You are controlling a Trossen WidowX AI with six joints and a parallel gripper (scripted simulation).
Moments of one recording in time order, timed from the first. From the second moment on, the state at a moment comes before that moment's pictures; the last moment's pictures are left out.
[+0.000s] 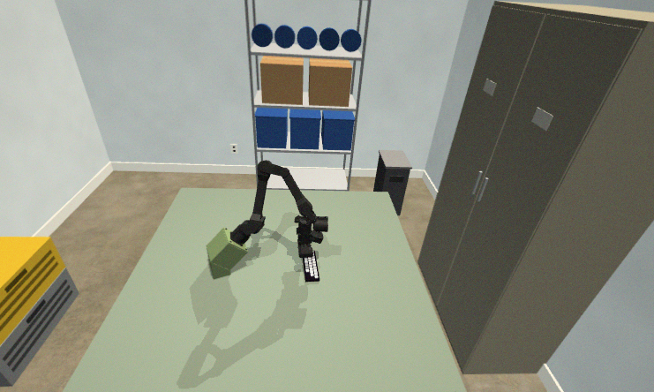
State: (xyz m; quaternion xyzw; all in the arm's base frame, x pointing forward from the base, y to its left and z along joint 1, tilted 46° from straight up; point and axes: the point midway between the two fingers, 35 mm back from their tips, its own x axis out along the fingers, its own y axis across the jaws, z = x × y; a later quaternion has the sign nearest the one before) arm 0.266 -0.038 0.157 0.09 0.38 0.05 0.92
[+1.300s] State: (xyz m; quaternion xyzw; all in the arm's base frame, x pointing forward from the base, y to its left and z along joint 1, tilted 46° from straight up) arm 0.303 0.003 0.172 0.09 0.38 0.06 0.92
